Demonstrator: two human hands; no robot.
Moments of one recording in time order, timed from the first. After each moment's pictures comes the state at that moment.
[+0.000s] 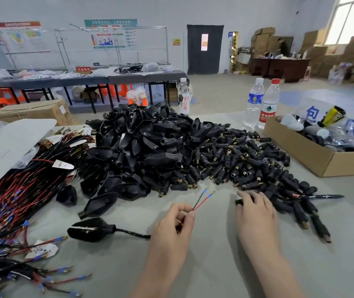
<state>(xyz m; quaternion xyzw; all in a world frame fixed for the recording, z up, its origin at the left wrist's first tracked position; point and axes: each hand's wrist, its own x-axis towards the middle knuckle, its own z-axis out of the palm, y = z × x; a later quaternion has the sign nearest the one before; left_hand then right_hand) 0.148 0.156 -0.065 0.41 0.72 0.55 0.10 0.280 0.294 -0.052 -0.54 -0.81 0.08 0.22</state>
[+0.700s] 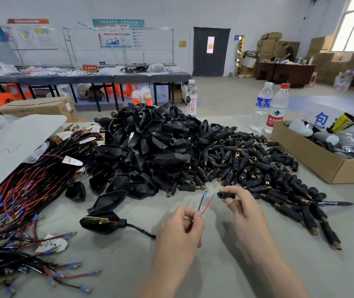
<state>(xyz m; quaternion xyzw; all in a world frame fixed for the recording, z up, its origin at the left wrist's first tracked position) 0.156 0.146 -0.045 0.37 0.76 0.51 0.13 0.260 0.274 -0.039 -0.32 -0.76 0.41 0.39</state>
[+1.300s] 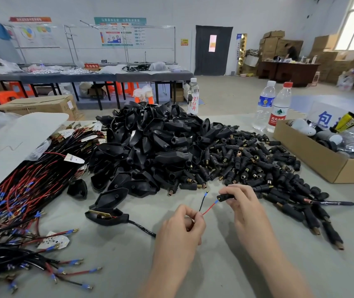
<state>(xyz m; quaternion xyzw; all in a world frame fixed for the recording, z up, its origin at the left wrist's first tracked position) 0.157 0.146 -0.043 0.37 0.79 0.47 0.12 0.264 0.280 -0.042 -0.26 -0.85 0.25 0.39</state>
